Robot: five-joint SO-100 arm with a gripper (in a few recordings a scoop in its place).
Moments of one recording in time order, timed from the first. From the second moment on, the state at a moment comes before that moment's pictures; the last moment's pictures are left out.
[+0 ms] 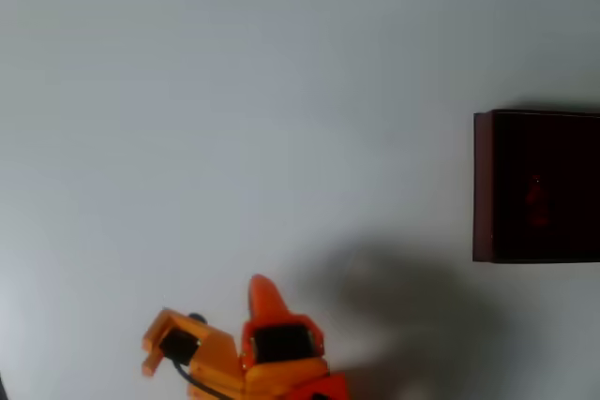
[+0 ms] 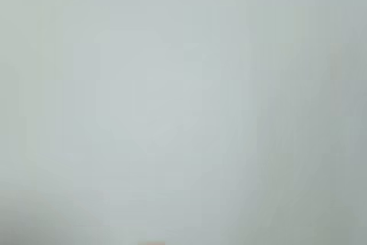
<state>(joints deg) -18.7 191.2 162.6 77.3 17.7</state>
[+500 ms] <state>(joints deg) -28.7 191.6 172.0 72.0 10.5</state>
